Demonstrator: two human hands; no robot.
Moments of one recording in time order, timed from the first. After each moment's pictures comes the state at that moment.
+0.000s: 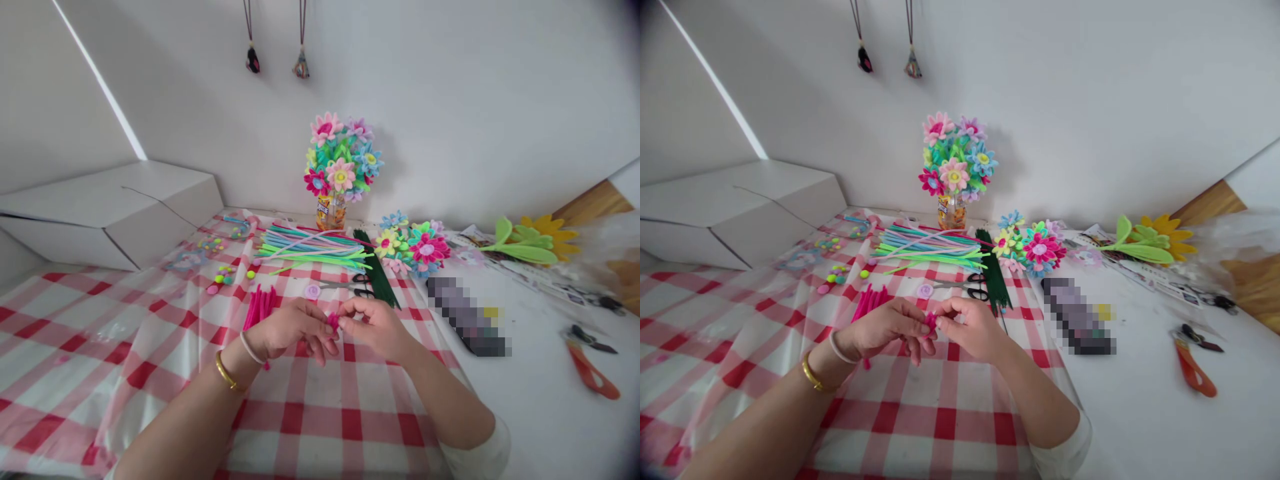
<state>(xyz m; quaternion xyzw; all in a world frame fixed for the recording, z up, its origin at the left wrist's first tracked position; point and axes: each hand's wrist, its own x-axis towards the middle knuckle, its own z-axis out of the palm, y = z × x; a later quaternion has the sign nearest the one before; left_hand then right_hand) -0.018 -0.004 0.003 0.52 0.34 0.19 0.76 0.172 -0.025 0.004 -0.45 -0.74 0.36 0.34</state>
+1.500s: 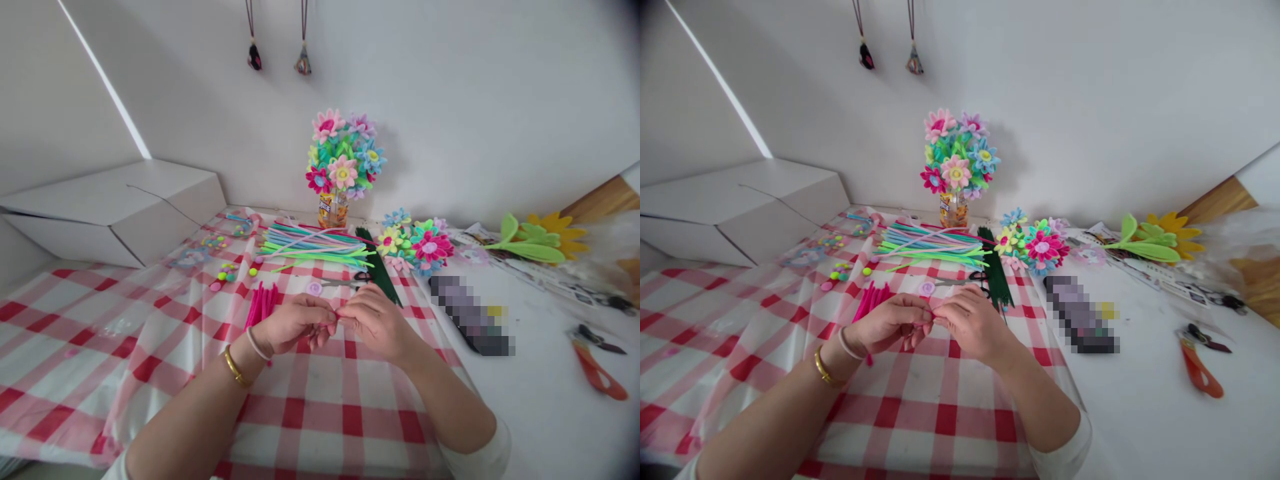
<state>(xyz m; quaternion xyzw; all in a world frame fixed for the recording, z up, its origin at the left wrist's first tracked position) -0.011 -0.004 0.004 0.48 0.33 0.24 0.78 0.175 -0.019 0.003 -0.27 -0.89 -0.02 0.37</state>
